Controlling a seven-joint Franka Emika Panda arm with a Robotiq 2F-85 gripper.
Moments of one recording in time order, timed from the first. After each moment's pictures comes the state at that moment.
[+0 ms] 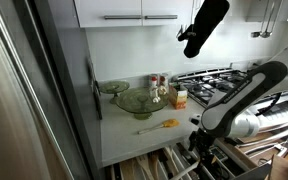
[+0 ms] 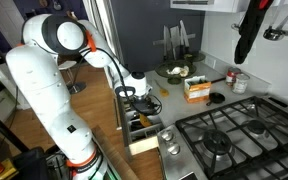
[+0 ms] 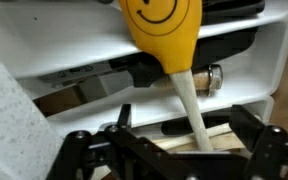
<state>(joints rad) 0.17 0.04 0.11 -2.69 0.85 2.85 -1.47</state>
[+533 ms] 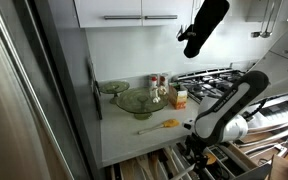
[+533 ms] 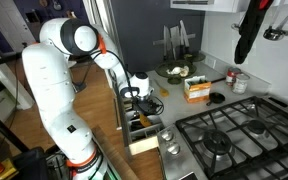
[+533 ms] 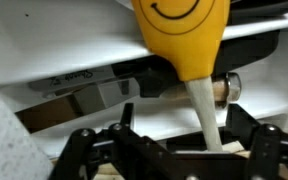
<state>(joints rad) 0.18 0.17 0.10 -2.61 0.70 2.84 -1.36</state>
